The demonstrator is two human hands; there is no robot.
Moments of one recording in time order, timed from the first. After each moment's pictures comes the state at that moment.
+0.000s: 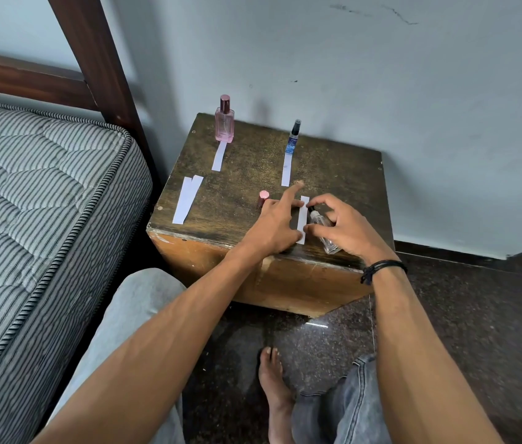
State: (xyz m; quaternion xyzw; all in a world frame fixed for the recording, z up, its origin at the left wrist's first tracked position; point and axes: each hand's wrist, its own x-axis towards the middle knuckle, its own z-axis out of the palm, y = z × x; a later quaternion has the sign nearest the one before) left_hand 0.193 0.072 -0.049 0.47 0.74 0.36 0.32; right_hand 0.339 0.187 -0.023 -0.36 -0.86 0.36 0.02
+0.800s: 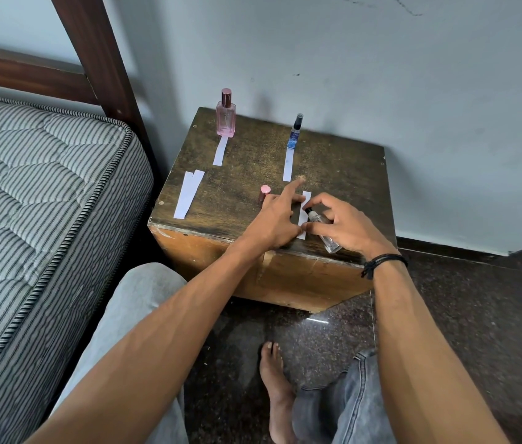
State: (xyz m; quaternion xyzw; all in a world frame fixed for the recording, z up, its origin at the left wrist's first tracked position) left_hand 0.190 0.073 -0.051 0.47 0.73 0.38 0.32; right_hand 0.335 0.187 -0.026 -0.35 -0.86 0.37 -0.02
